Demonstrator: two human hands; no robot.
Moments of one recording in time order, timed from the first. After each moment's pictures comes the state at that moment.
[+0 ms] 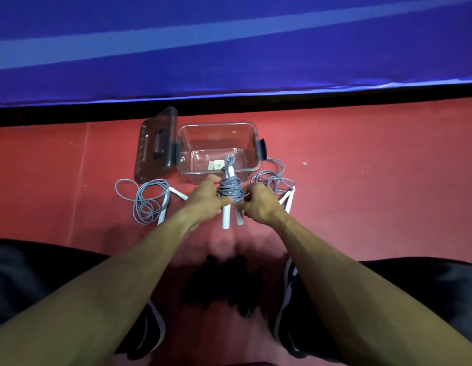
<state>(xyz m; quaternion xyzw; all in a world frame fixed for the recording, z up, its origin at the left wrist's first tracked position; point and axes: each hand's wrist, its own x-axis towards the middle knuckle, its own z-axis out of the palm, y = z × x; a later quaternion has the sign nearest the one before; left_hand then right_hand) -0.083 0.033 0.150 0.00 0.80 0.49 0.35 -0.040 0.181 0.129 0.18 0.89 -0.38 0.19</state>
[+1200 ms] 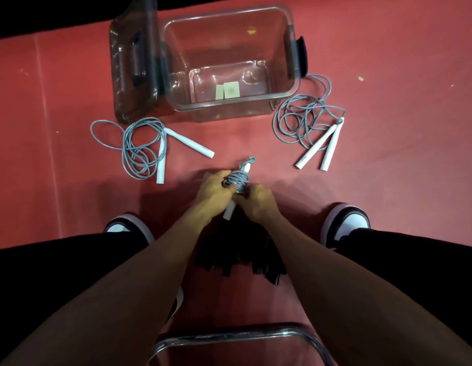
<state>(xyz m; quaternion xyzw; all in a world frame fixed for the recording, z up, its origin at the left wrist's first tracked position) -0.066 0.002 -0.052 -0.03 0.86 0.34 0.39 -0.005 0.118 -0.069 0.30 0.80 -0.42 0.30</state>
